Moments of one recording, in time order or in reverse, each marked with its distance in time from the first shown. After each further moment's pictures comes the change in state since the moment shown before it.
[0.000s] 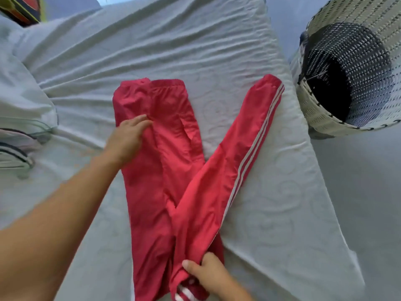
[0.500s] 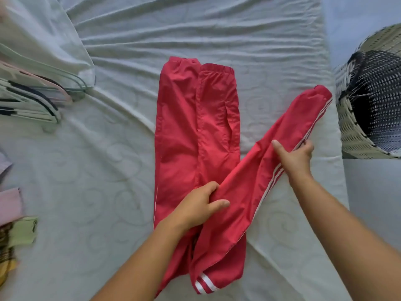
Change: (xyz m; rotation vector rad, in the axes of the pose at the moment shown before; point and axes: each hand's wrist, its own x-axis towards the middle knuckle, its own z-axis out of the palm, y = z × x) left_hand -0.143 0.063 0.072 -0.799 -0.382 -0.078; right_hand 0.067 -0.134 -0.138 -0.179 1.065 -0.242
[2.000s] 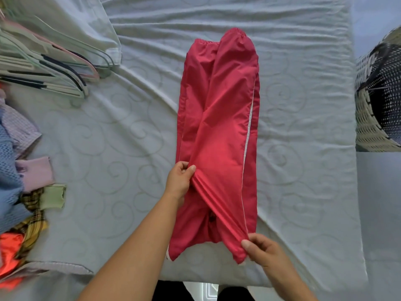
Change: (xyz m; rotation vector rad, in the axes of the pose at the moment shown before) left_hand -0.021 -0.071 -0.012 -0.799 0.567 -0.338; right_hand -0.227 0.099 -0.022 0.192 -0.794 0.177
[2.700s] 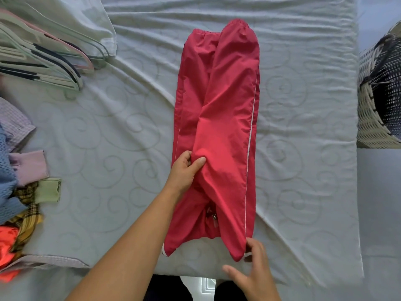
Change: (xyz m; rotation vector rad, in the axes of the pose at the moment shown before) left_hand -0.011 0.012 0.007 -0.011 -0.203 0.111; right_hand -0.013 0.050 0.016 -0.376 0.202 -0.239
